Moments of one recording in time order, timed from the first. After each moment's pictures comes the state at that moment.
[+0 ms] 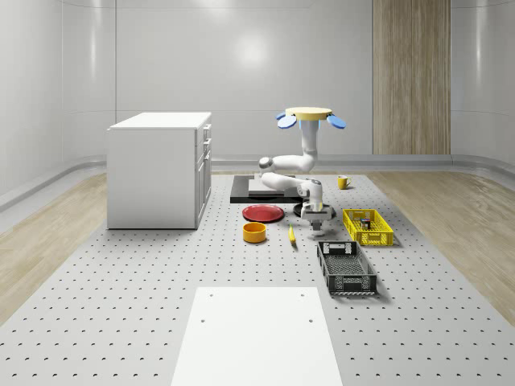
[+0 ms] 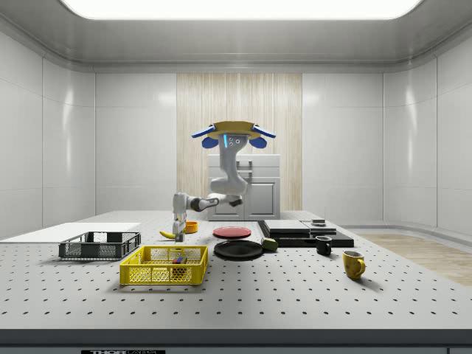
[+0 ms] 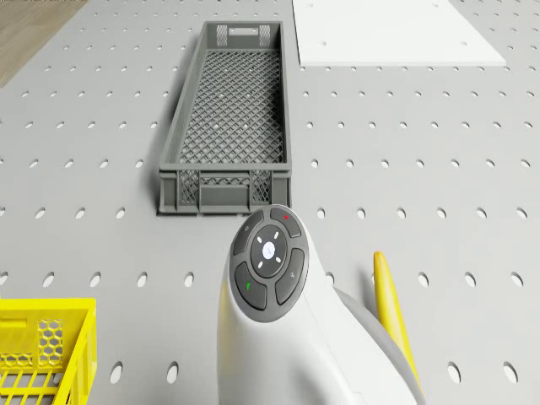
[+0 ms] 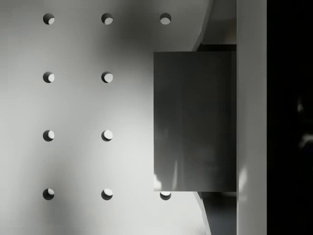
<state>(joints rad) -1.22 -1.42 1.15 -2.77 -2.01 1.58 1.66</state>
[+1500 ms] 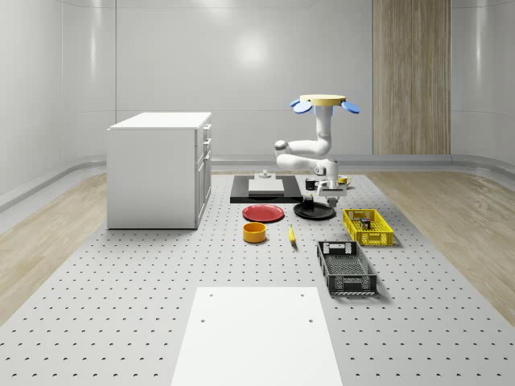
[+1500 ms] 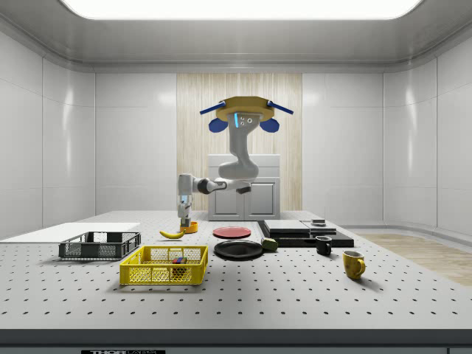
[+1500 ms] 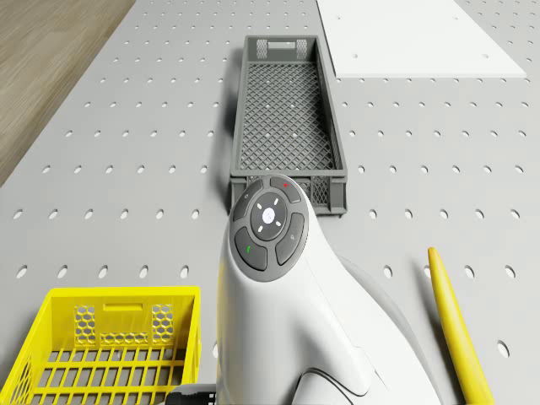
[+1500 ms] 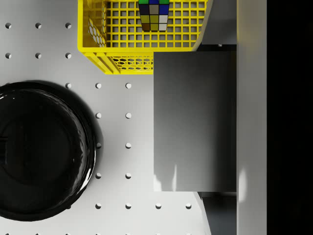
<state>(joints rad) -1.22 -1.45 1.23 -2.79 -1.93 1.57 1.68</state>
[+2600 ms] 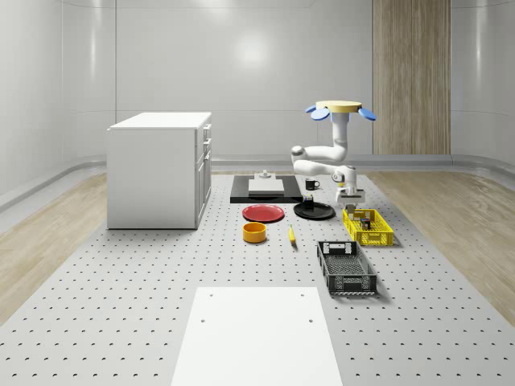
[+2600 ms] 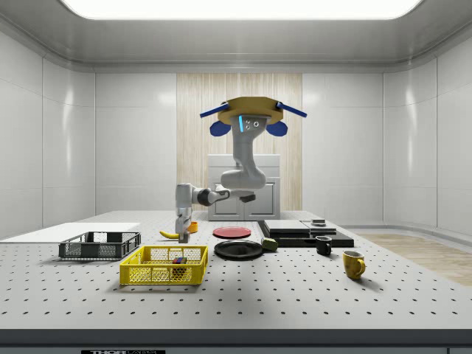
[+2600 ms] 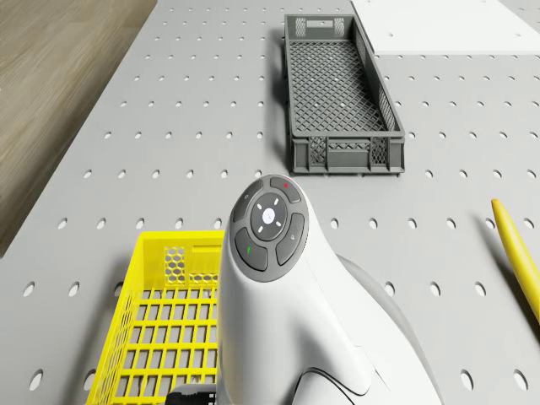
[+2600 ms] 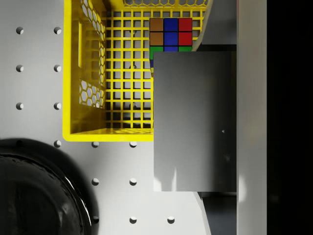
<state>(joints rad) -1.23 -1.47 1.23 -2.79 -1.92 1.59 1.68</state>
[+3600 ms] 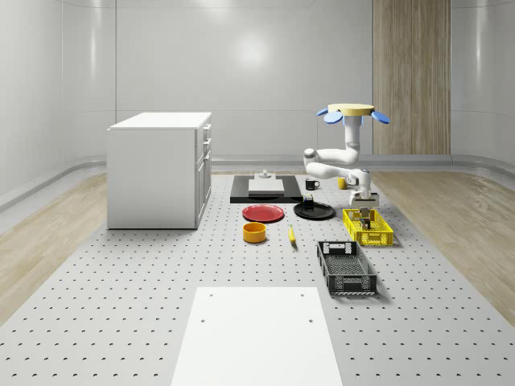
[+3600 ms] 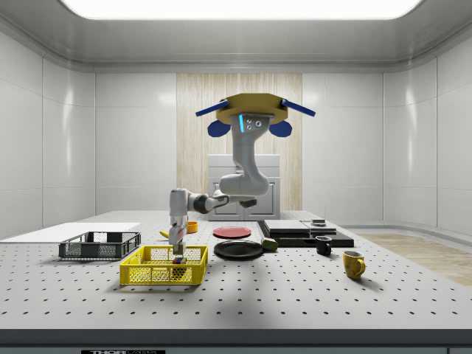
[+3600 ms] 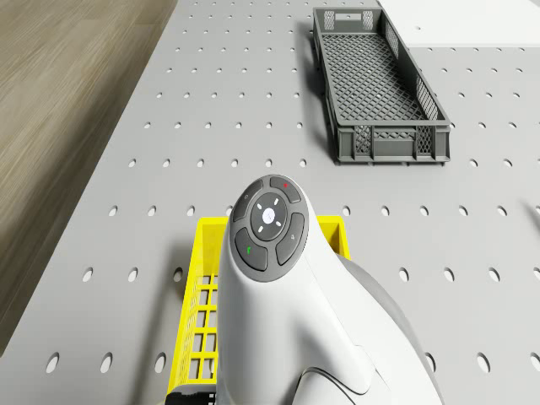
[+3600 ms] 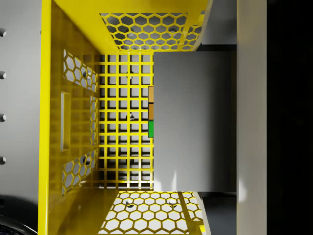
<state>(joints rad) -1.23 -1.48 1.23 -2.79 -1.91 1.60 1.68</state>
